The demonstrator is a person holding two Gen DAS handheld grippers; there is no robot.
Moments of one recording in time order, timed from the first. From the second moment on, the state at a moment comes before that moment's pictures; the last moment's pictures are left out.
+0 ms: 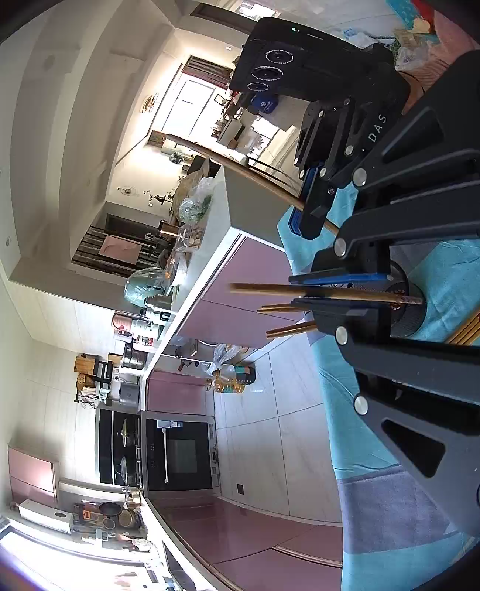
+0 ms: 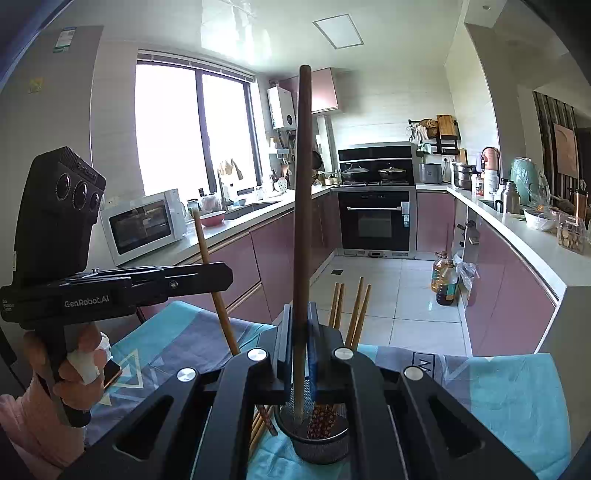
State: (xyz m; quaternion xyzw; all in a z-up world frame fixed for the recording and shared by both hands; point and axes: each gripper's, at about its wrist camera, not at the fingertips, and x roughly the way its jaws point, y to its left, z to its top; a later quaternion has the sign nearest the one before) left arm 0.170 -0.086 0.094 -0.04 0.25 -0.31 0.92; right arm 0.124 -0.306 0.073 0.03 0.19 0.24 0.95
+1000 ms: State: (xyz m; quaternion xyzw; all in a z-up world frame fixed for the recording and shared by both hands) left arm 0.244 -0.093 -0.091 0.03 0.44 -0.23 0.87; right arm 0.175 -0.307 0.008 0.05 0.30 0.20 0.93
